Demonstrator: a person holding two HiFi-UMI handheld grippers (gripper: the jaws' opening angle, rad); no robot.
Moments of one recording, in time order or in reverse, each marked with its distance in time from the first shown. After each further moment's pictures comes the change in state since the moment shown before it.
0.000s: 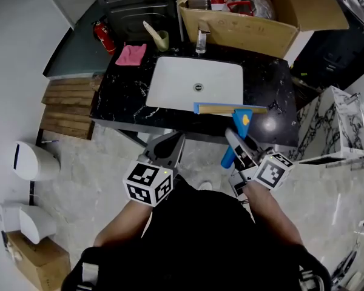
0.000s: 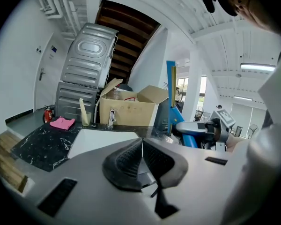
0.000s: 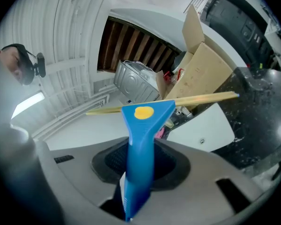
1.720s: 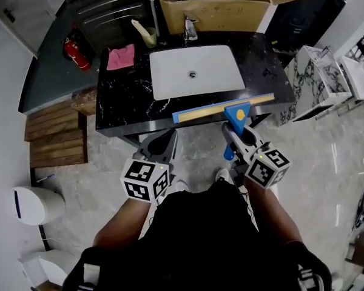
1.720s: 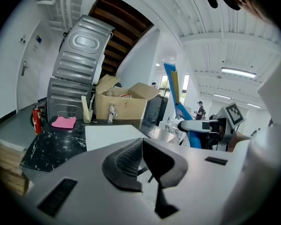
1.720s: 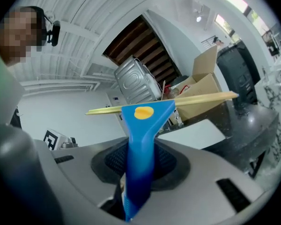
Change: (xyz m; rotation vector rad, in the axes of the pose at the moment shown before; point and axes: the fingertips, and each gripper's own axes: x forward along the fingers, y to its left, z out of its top) left arm -0.098 0.096 -0.006 0.047 0.080 -0.215; right arm 0.037 0.093 -0.099 -0.318 -0.100 -0.333
